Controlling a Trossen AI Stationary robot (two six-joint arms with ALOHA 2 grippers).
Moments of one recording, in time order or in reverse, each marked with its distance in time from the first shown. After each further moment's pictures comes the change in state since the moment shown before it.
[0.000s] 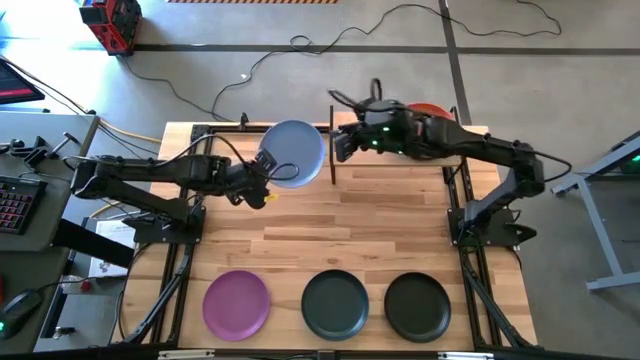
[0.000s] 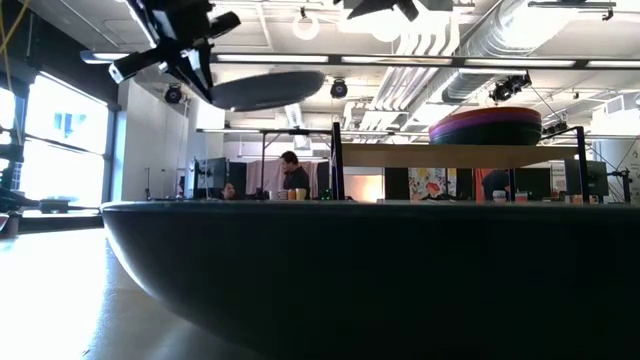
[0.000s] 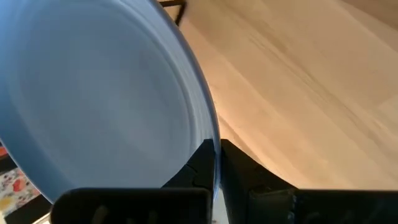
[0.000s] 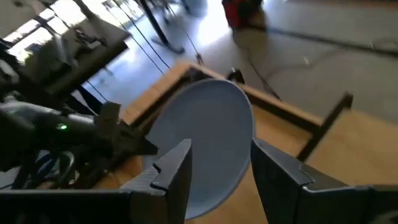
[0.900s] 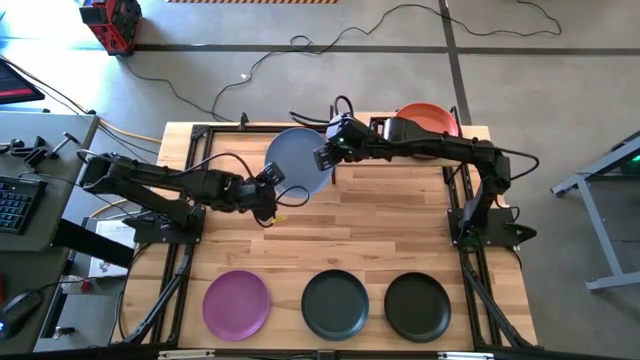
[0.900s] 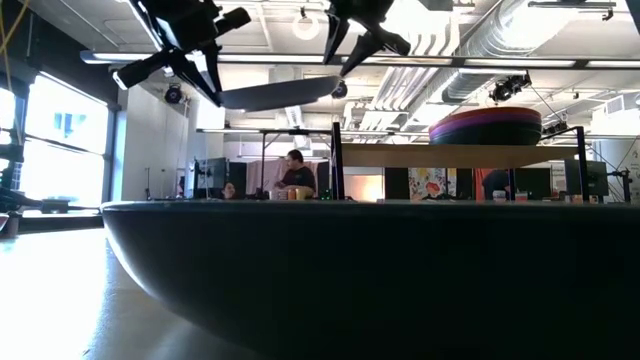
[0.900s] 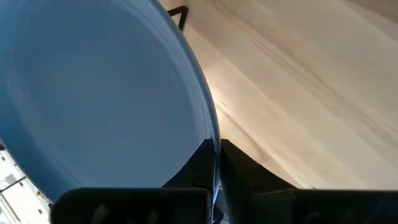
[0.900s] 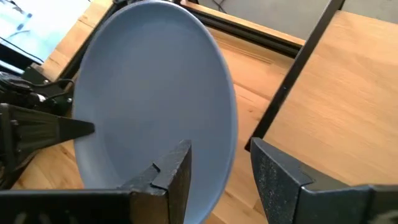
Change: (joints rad) left arm -0.146 0.100 -0.001 0.038 -0.168 -0.044; right arm -0.011 0.256 0.183 -0.318 -0.019 0.198
